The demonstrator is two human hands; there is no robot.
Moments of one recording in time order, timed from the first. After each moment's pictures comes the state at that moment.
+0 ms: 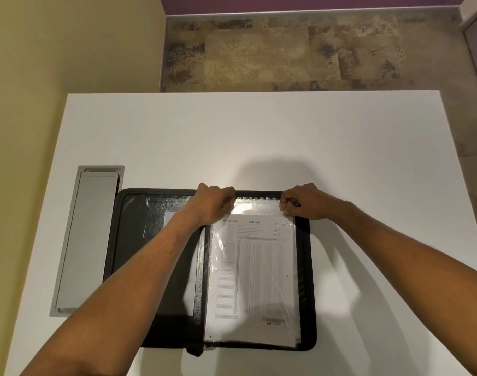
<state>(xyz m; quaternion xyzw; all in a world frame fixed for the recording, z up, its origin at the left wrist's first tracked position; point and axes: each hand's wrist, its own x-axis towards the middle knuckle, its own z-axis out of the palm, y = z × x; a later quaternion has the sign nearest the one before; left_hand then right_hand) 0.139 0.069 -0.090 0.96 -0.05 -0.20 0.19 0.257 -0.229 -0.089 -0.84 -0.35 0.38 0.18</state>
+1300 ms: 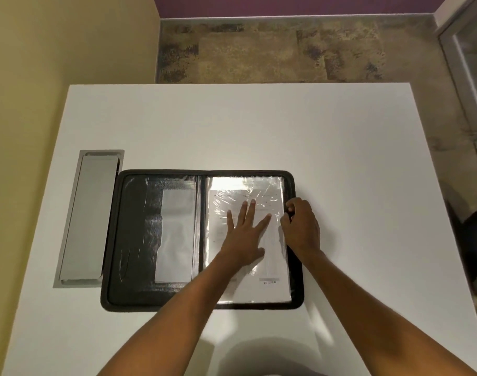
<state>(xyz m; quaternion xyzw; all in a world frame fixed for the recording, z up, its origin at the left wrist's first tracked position) 0.013 -0.087 -0.108 0.96 -0.04 -0.24 0.15 0.081 -0.241 -0.061 -0.94 0.03 0.12 0.32</state>
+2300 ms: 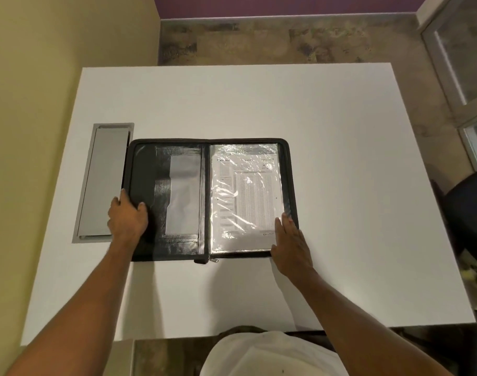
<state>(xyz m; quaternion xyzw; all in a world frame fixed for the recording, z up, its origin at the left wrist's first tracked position) -0.139 0.134 -0.064 0.87 0.44 -0.08 0.21 -0.096 -0.281 -0.070 -0.95 -0.14 0.26 0.09</state>
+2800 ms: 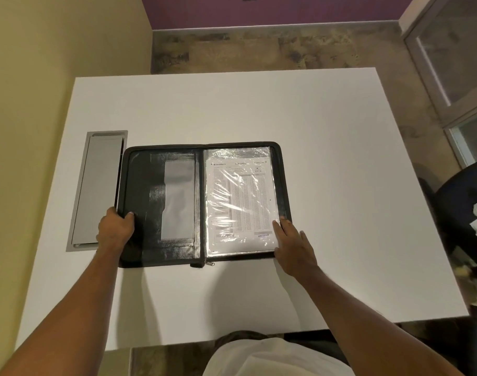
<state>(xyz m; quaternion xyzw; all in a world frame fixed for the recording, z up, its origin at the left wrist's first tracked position) -0.152 0.151 -0.068 0.82 0.49 -0.12 0.26 -0.090 -0.302 -0.062 -0.95 -0.17 0.25 0.05</state>
